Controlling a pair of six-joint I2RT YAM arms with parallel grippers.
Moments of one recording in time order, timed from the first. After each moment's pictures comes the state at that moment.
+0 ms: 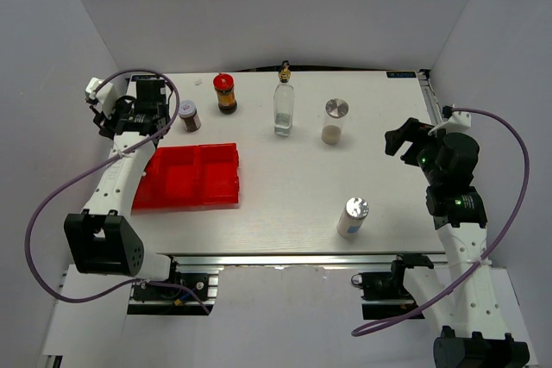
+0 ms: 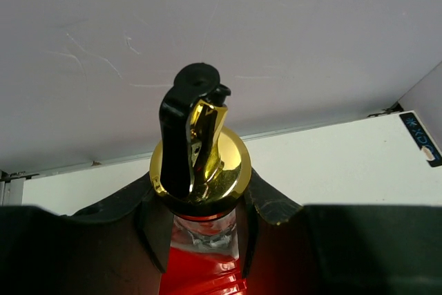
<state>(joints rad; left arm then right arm) -0.06 1.40 1.30 -0.62 -1.31 -0.81 0.01 0.74 0.84 -0.36 -0.09 0.31</state>
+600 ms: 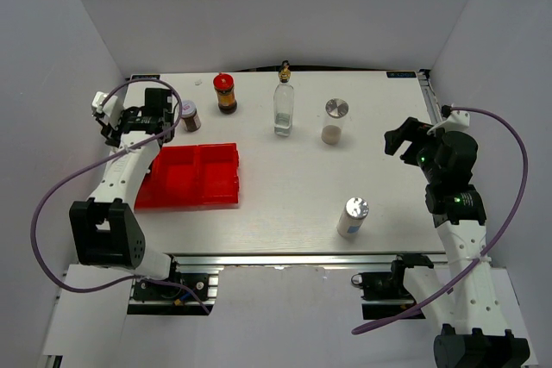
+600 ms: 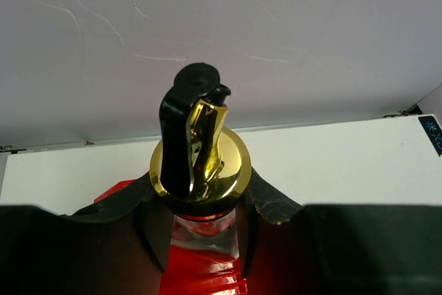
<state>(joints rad) -0.06 1.45 1.24 -0.68 -1.33 -1.04 0.01 0.75 0.84 -0.36 -0.09 0.31</state>
